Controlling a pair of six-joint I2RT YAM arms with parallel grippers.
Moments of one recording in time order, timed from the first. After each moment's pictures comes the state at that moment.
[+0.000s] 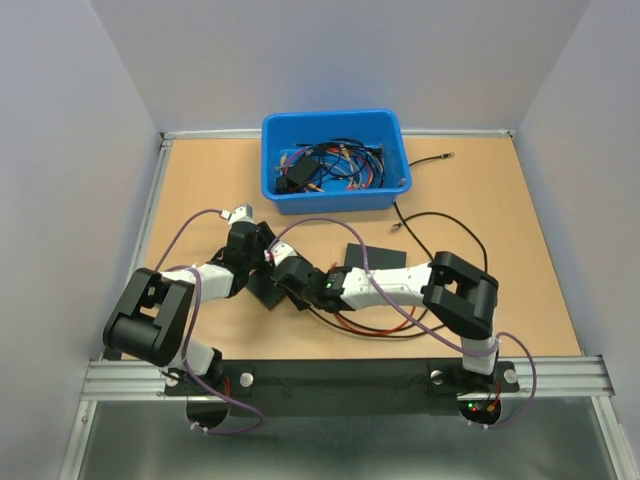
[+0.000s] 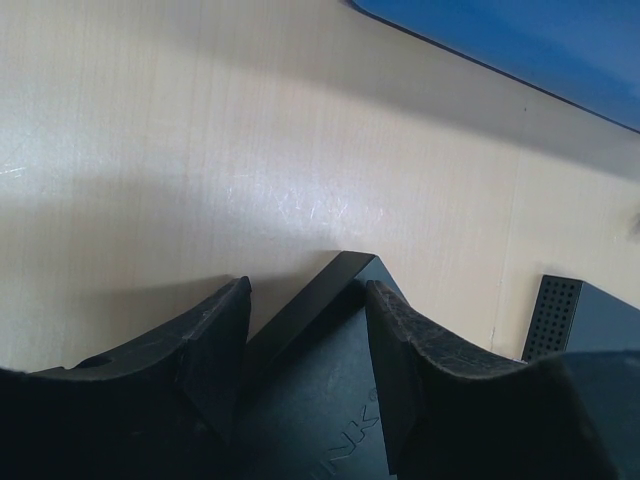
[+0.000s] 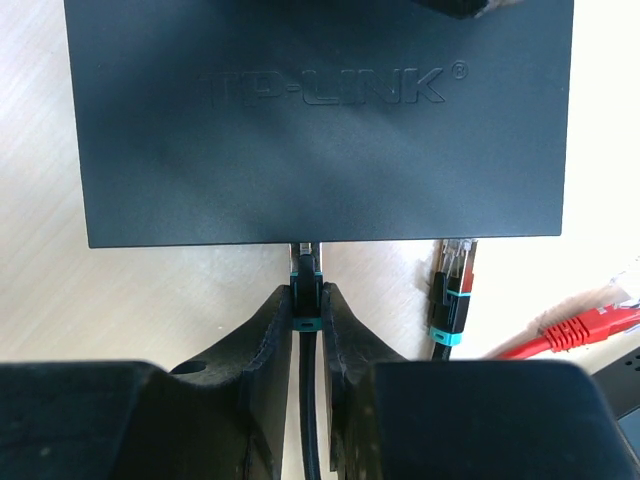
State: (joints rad) left arm -0.36 1.45 0.47 0.35 -0.03 -0.73; right arm 1.18 1.92 1.23 -0.15 0.31 0.30
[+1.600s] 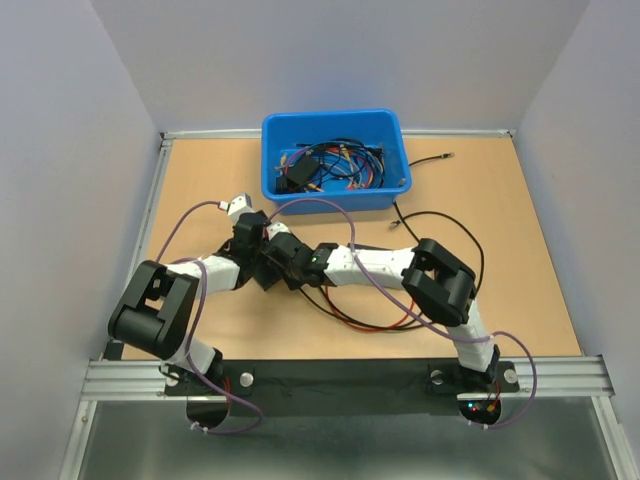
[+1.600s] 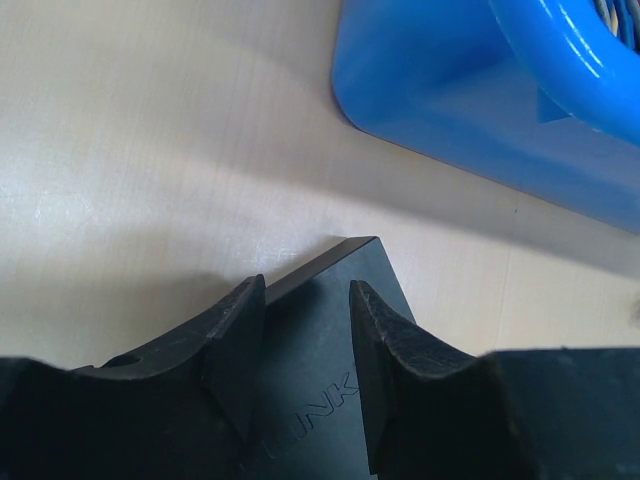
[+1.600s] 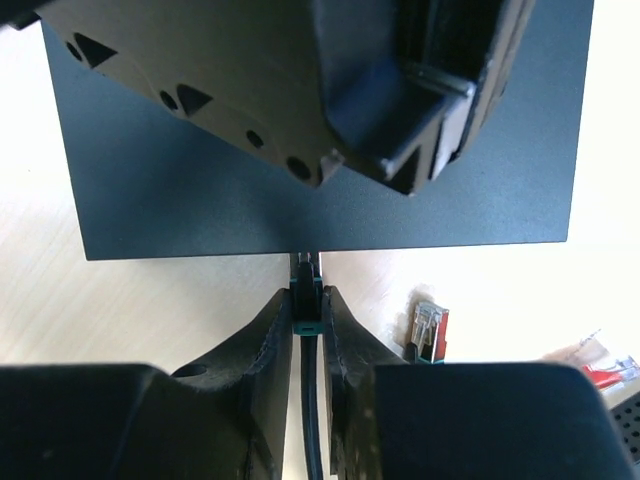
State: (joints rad) left arm -0.41 1.50 0.55 0.36 -0.23 -0.75; right arm 1.08 2.08 1.49 -0.32 0.28 0.32
